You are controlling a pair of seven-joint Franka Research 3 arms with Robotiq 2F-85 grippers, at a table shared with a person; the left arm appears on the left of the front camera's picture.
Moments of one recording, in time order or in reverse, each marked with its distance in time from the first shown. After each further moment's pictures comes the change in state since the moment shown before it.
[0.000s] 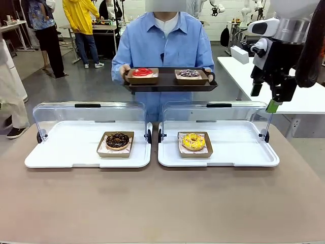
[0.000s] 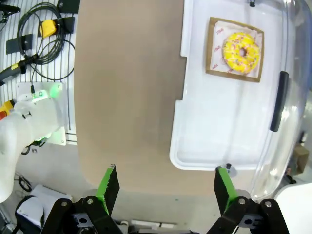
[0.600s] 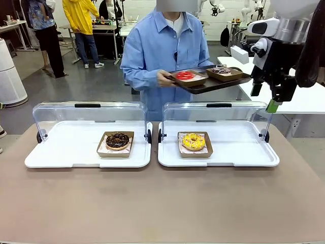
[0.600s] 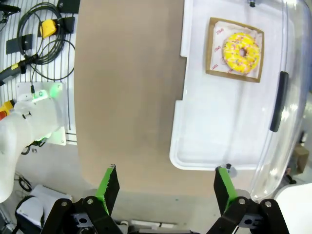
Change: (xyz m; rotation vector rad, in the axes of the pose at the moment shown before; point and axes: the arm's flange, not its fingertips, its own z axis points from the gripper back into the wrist) left arm 0.000 0.000 0.000 0.000 0.000 0.000; right arm 0.000 0.000 0.000 0.000 0.000 0.000
